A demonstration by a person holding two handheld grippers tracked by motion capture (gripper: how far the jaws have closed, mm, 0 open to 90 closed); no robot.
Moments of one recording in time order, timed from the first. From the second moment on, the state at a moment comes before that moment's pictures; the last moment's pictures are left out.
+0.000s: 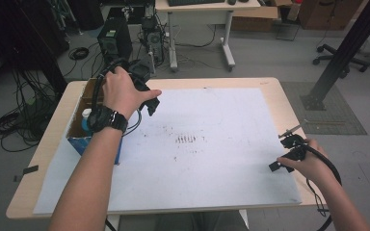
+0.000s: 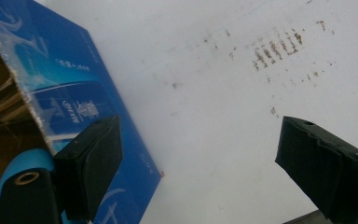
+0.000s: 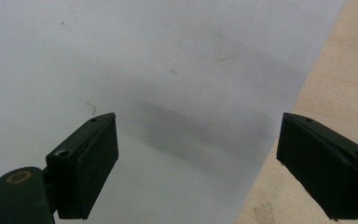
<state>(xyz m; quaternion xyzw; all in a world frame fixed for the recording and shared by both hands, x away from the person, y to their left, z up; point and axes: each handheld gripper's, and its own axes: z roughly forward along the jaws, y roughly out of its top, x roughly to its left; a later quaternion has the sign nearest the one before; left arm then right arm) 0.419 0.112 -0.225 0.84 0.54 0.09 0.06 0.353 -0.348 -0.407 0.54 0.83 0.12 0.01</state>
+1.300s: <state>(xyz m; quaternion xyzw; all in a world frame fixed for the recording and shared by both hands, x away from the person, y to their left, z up) 0.412 0.093 -0.275 0.85 0.52 0.07 0.05 0.350 -0.346 -0.408 0.54 0.83 0.12 0.01</state>
